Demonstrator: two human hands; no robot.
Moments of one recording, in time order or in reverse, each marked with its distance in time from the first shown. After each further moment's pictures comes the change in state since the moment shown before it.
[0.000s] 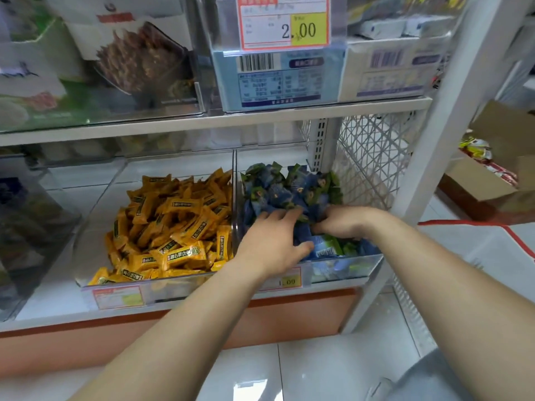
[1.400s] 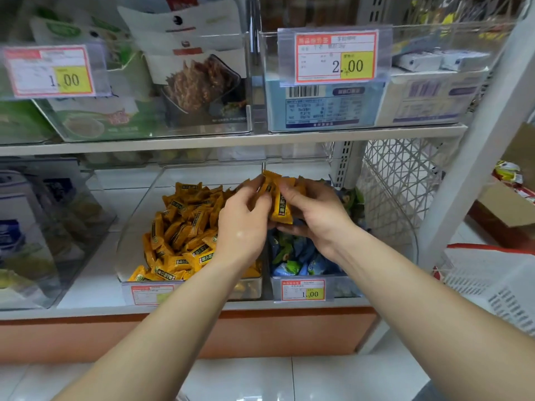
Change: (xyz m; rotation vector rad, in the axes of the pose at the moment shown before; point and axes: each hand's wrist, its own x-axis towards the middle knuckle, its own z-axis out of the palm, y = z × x) left_hand -0.026 -0.039 -0.062 -1.030 0.558 -0.221; right_hand -0.024 -0.119 0.021 1.315 0.293 -0.266
